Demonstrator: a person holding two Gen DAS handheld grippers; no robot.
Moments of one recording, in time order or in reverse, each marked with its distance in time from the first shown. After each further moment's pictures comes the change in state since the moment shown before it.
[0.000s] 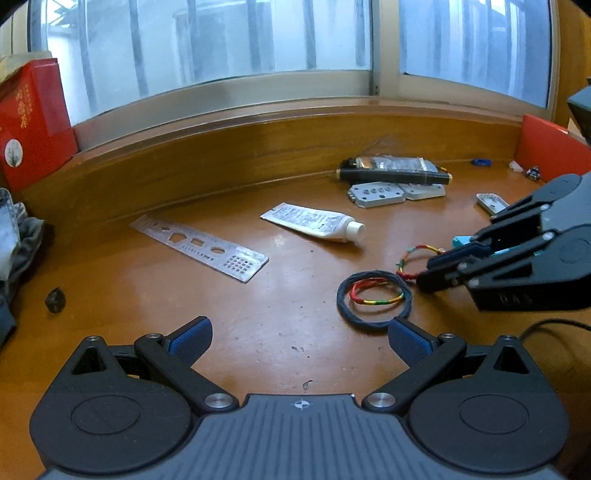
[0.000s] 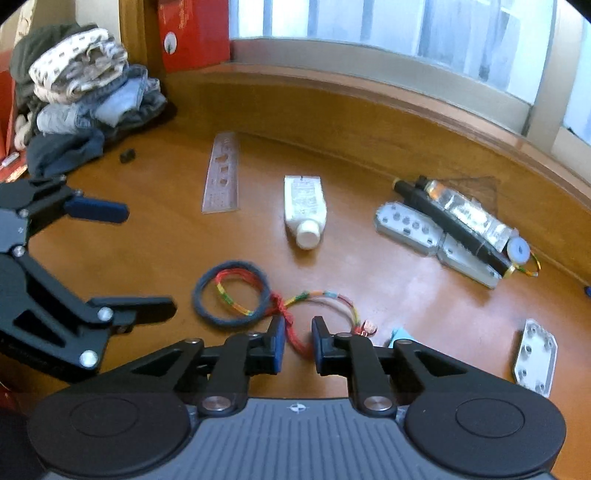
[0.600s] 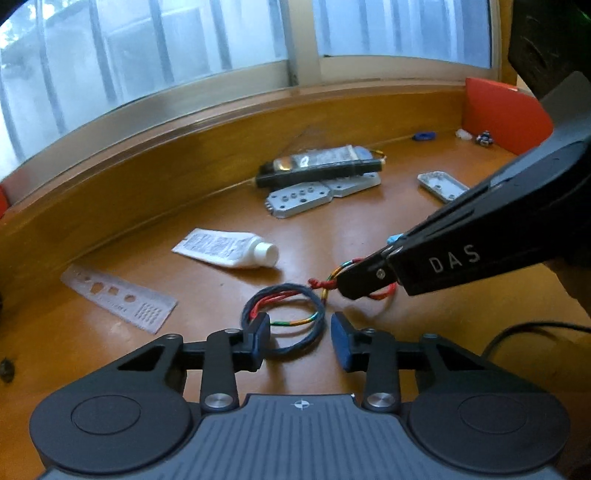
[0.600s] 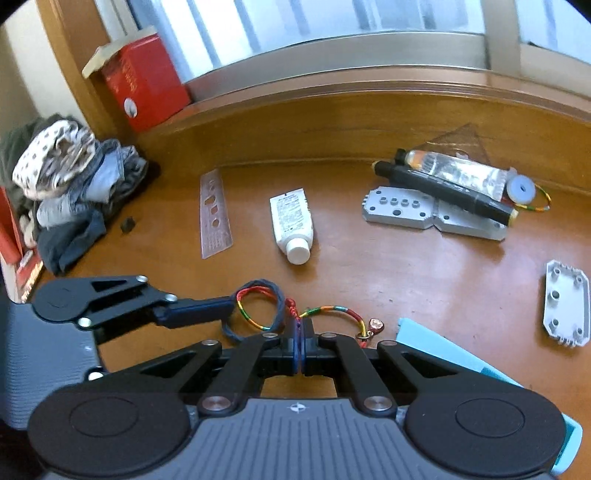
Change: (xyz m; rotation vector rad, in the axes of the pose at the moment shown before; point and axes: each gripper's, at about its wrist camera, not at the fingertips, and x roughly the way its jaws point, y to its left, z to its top) left arm 0.032 -0.053 0.021 0.178 0.013 -0.121; right arm -0.002 -0.037 0.002 0.326 -0.025 0.149
